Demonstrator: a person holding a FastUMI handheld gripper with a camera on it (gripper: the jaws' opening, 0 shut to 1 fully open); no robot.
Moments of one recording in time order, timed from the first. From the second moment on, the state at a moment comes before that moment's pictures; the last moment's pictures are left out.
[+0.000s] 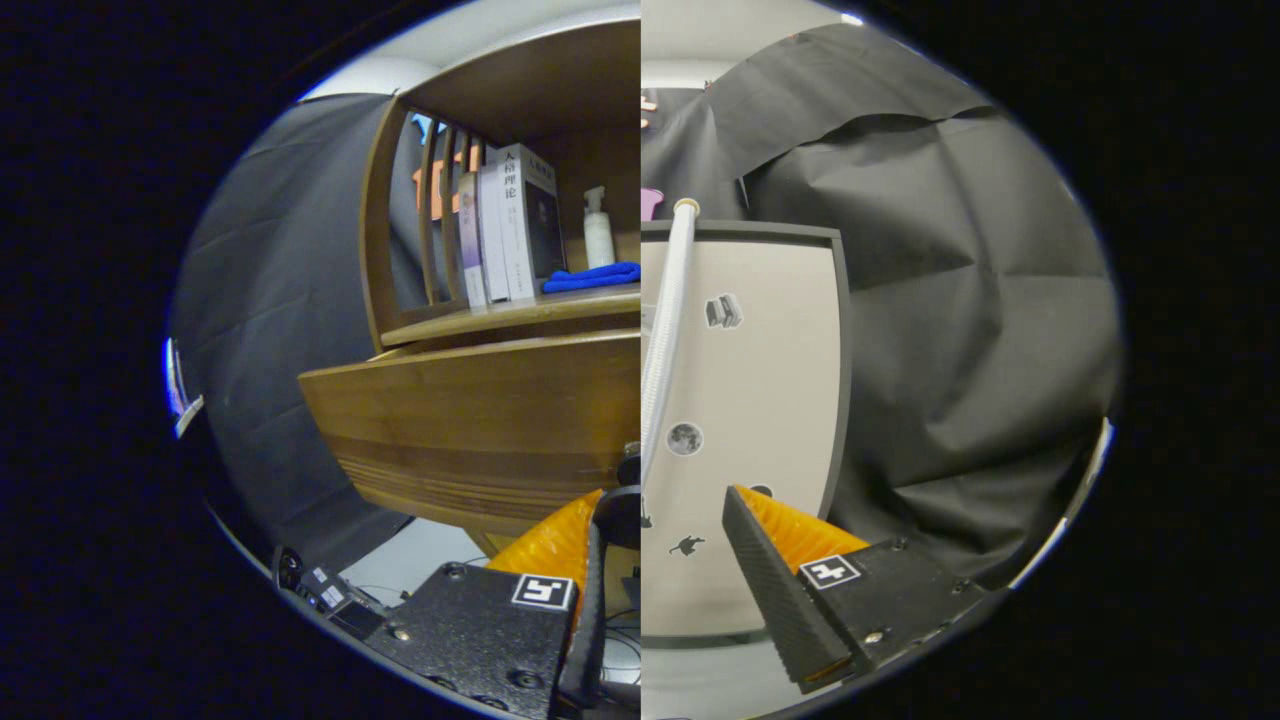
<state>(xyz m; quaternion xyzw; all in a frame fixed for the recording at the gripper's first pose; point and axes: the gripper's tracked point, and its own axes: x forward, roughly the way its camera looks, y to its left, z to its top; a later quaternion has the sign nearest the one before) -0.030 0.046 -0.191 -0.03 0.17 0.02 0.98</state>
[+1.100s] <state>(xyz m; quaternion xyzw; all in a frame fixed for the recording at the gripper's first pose) -0.093 0.033 -0.181 -0.08 0.14 0.01 0.99</state>
